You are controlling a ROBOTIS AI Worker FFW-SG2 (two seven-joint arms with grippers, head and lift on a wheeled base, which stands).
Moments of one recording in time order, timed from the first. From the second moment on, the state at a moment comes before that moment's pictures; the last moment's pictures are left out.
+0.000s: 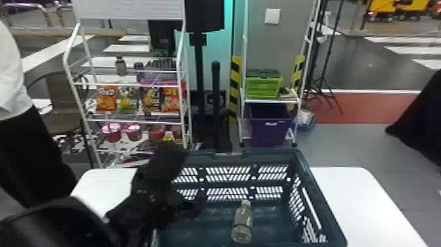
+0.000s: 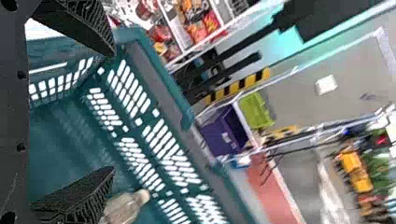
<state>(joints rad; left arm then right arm) -0.06 0.36 -0.39 -2.35 0.15 1.19 0.16 1.09 0.00 -0.13 -2.01 -0.16 -0.53 0.38</state>
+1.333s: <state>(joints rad) 0.92 0.29 -0.24 -2.08 0.06 -0.43 0.43 1.06 0.00 -0.13 -2.14 -0.14 -0.35 0.40</state>
